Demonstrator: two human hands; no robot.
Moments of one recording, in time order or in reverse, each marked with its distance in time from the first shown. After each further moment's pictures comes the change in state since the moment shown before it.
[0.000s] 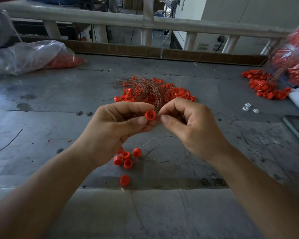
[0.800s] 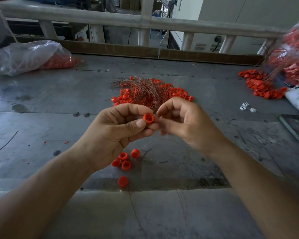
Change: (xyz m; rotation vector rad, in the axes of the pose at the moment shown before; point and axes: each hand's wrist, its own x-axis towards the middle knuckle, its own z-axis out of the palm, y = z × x) left_hand 0.000 -0.005 0.000 -0.127 -0.049 -0.084; right_hand 0.006 0.009 -0.004 0.180 -0.108 0.137
